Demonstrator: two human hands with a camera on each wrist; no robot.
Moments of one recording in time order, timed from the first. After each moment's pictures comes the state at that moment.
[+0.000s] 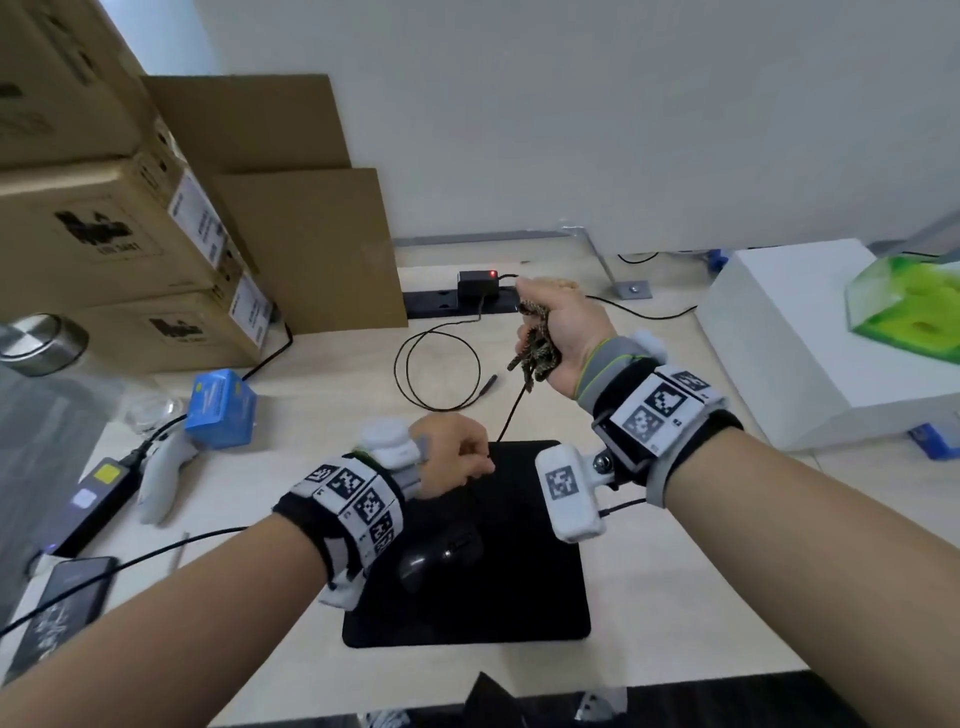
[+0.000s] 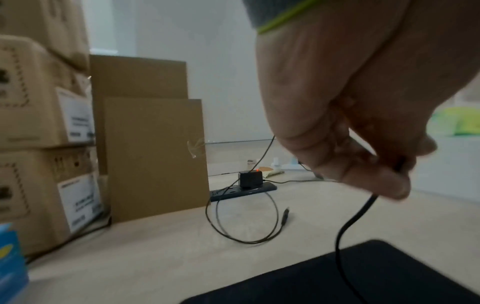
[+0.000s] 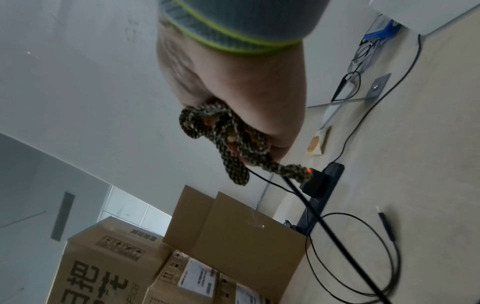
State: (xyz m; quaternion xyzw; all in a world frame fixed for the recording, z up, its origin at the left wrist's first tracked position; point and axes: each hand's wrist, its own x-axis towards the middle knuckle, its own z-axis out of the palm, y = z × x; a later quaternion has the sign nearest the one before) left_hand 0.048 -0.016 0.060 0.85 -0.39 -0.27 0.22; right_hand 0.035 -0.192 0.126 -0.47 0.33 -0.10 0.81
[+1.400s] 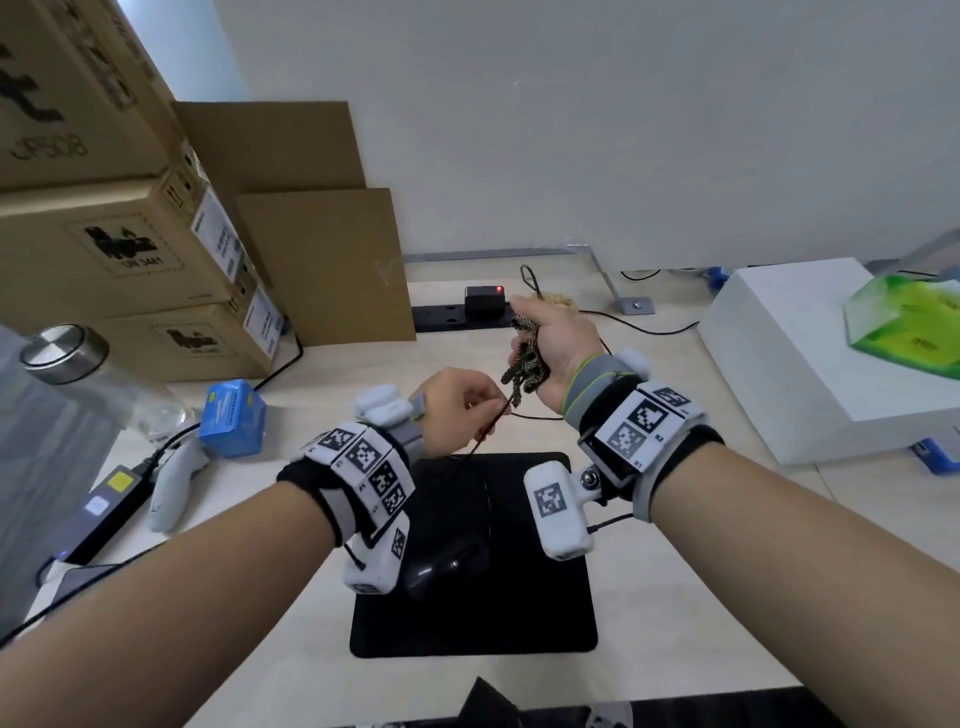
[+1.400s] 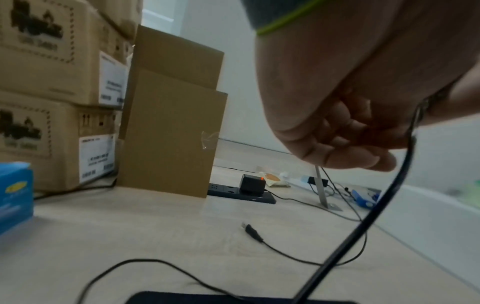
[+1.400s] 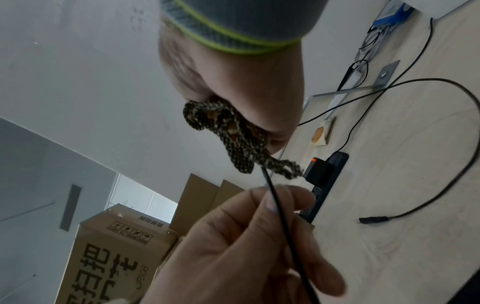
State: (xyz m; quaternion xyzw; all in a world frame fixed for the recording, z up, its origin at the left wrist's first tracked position) left_hand 0.065 -0.033 0.089 0.81 -0.30 -0.24 0.45; right_hand 0.042 -0.172 0.127 -0.46 0.33 -0.14 0.81
